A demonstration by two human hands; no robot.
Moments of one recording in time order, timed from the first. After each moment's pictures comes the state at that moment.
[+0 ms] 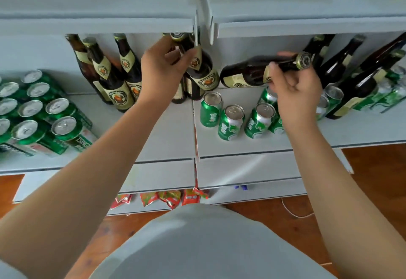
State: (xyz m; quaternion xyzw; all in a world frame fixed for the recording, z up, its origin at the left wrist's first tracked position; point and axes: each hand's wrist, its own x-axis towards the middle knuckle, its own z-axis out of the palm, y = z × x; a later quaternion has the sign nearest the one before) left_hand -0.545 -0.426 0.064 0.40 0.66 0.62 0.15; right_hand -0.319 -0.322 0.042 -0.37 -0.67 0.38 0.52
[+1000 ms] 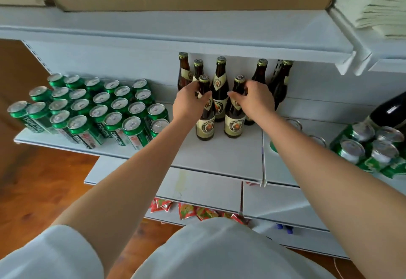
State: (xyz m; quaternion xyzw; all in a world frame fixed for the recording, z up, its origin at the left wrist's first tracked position) left_hand -0.674 -0.520 0.020 0.31 0.85 0.43 0.05; right_hand -0.561 -0.377 0.020 -0.37 -0.88 0.21 0.21
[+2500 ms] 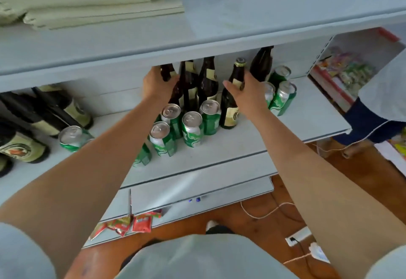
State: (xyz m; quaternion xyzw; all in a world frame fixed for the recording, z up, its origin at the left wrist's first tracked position) left_hand -0.318 -0.148 0.017 0.40 0.81 0.40 0.14; right_hand -0.103 -0.066 -0.010 -0.51 -0.75 0.27 0.31
